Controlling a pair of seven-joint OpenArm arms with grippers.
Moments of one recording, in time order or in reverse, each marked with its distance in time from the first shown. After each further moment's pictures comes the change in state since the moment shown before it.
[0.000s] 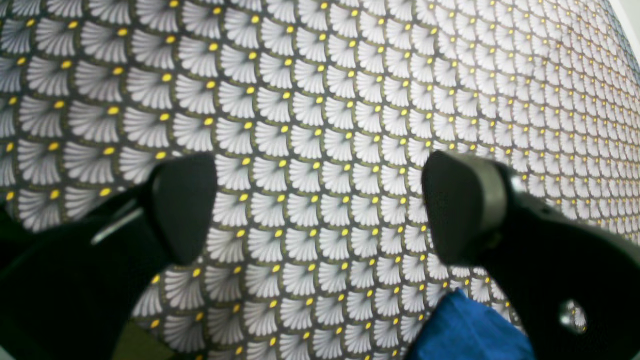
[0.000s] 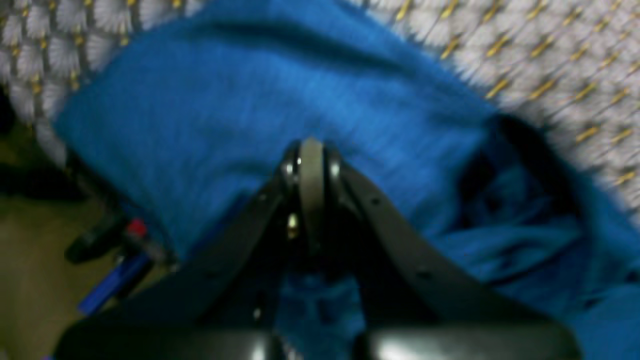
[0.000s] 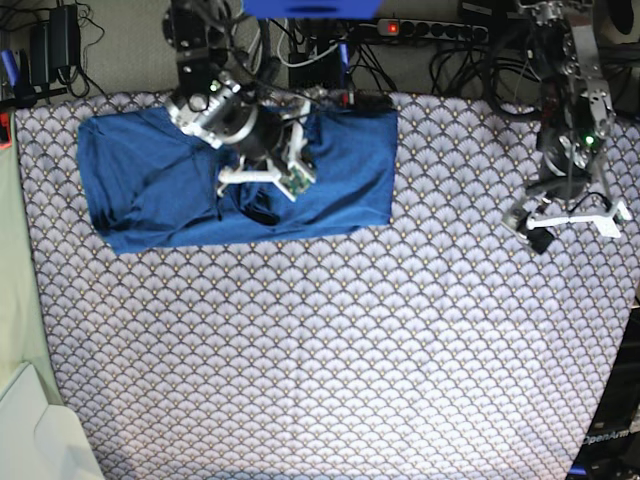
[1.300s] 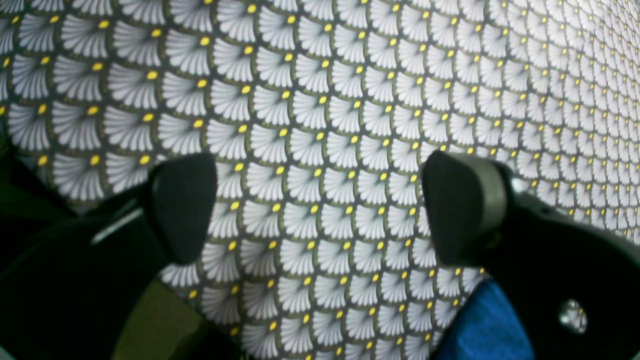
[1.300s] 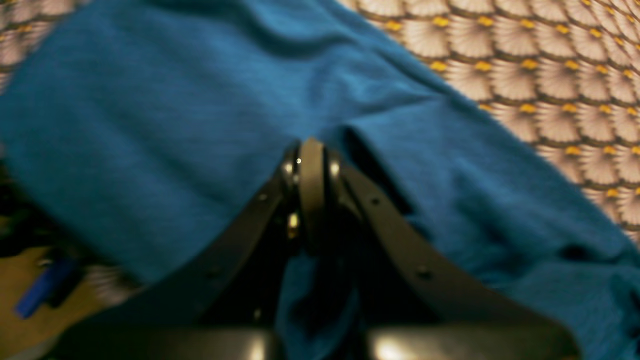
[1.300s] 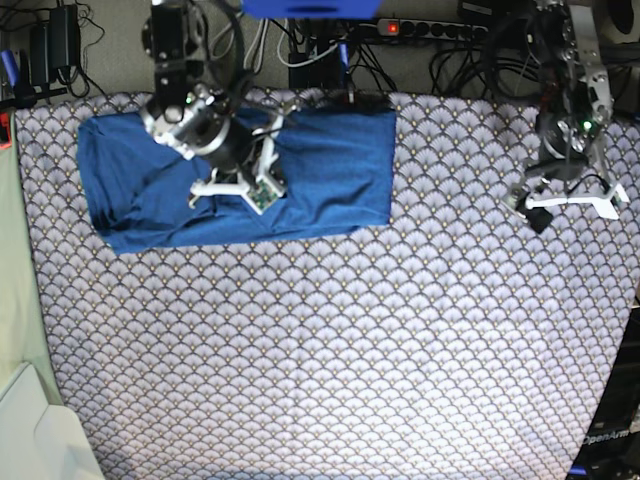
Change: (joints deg) left arm 3.6 -0.2 -0.3 0.1 0.1 0.0 0.0; right arm 3.2 3.6 4.3 -3.4 0.4 0.0 5.2
